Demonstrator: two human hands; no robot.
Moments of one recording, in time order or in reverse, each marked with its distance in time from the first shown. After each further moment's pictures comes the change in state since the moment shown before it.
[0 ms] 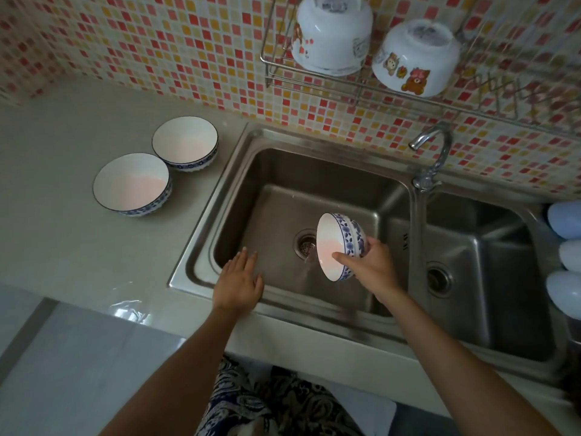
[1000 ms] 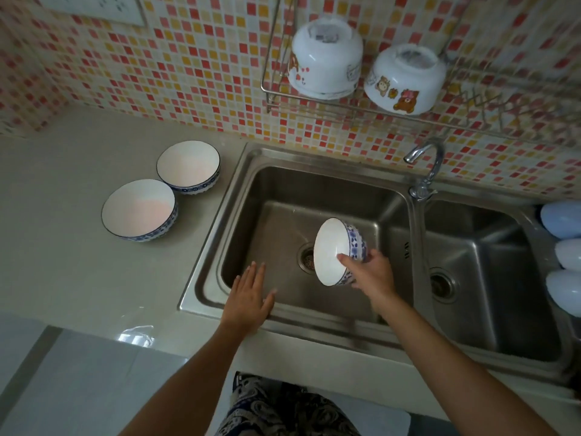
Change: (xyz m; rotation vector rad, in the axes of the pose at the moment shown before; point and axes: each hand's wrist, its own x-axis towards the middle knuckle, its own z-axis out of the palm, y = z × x) left_hand -0.001 -0.004 -0.005 -0.060 -0.077 0.071; right_hand -0.013 -0.028 0.011 0.227 0.087 0.143
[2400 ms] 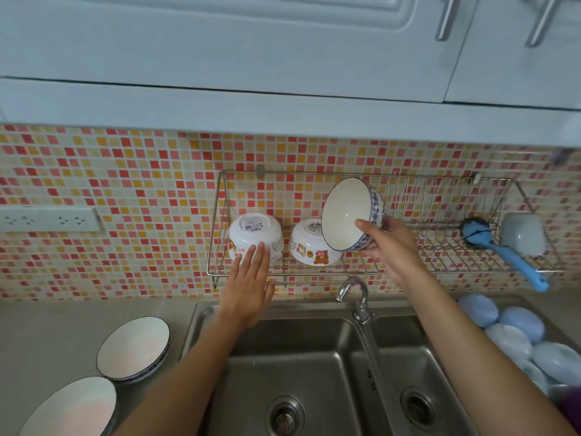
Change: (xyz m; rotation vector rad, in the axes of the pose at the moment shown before) left_hand 0.169 0.160 -0.246 0.401 0.587 0.510; right_hand 0.011 -0.252 -0.179 0.554 0.166 -0.497
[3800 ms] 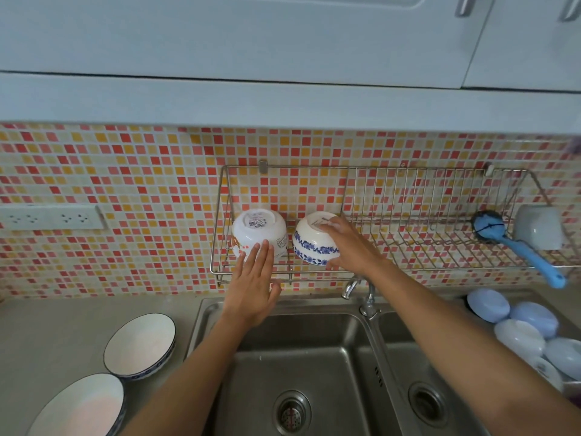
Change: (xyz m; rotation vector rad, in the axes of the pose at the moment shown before) left_hand -0.002 0.001 -0.002 -0.070 -0.041 -0.002; right_hand 0.066 0.072 0.043 -1.288 -0.416 -0.495
